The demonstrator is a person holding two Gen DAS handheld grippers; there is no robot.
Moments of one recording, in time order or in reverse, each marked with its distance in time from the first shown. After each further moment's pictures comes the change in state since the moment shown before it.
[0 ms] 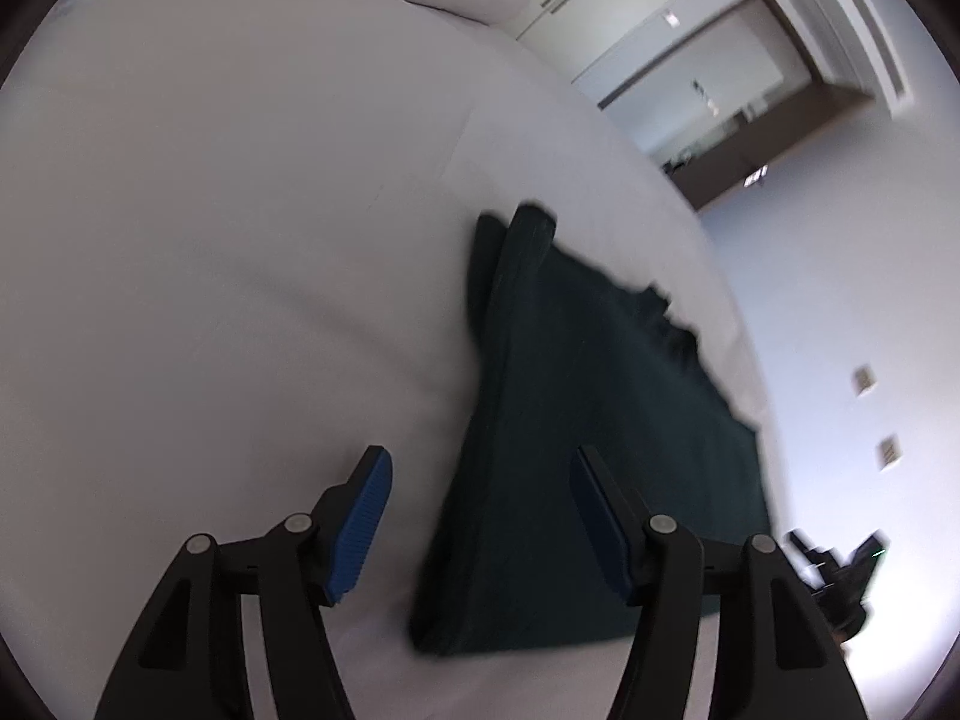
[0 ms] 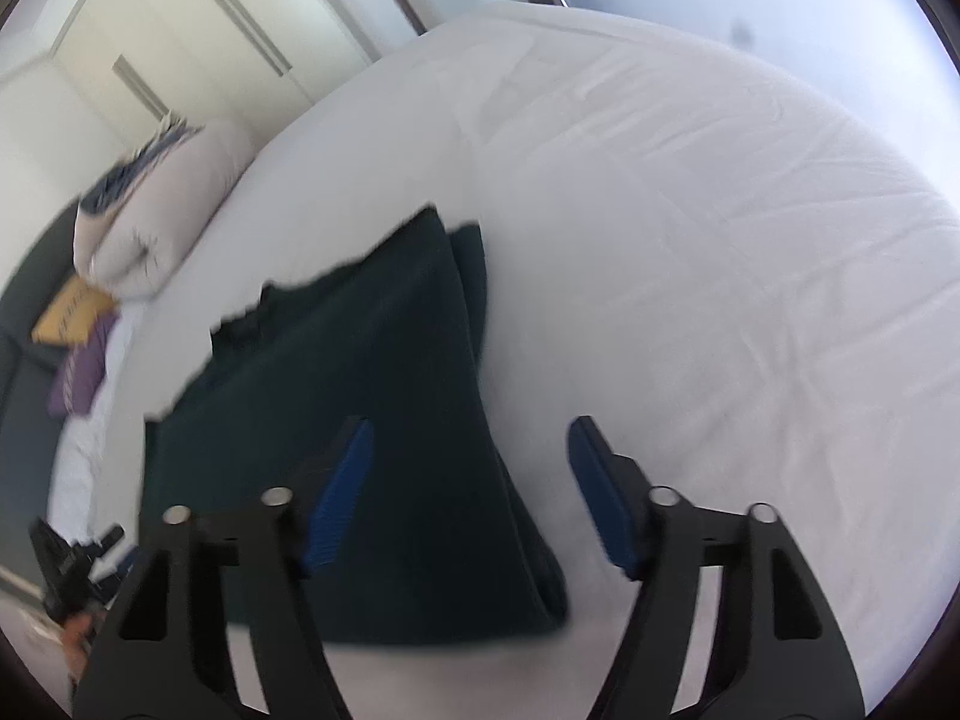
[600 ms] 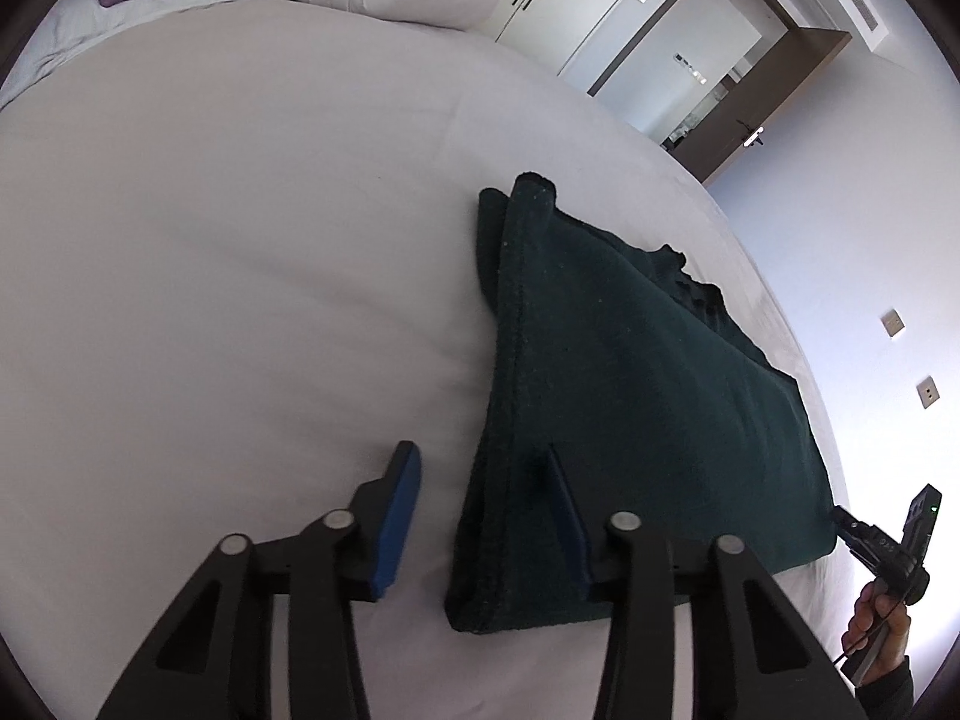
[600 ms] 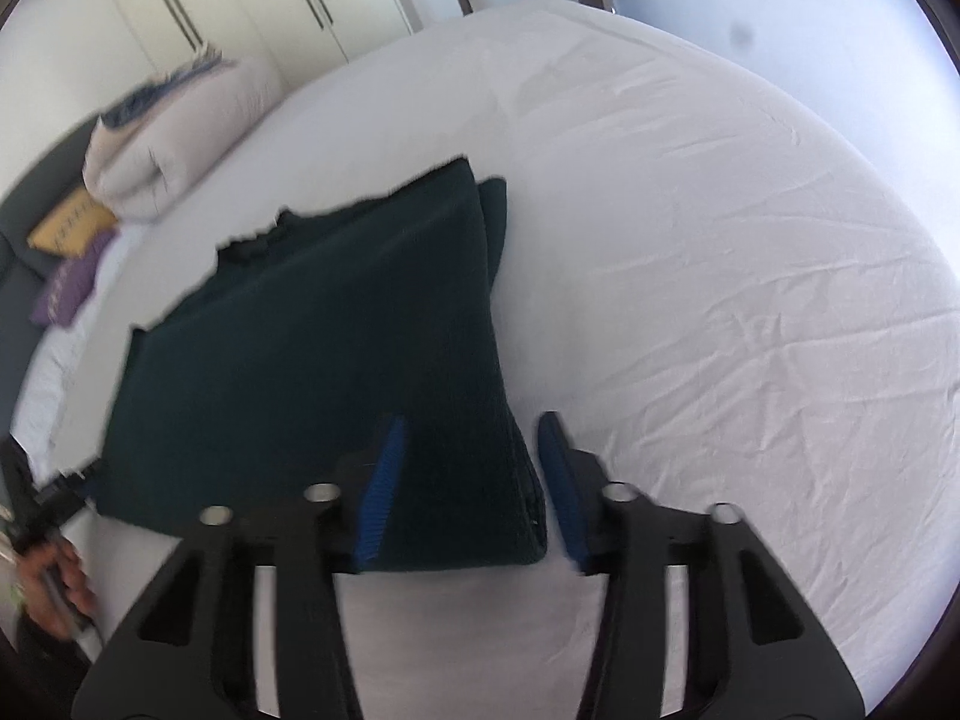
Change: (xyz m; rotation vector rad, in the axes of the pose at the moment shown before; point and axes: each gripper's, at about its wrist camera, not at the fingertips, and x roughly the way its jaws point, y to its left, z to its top) left arm 0.004 -0.005 -0.014 0.112 -0.023 0.063; right arm -0.031 -0.007 -0.035 -0.186 0.050 -0.041
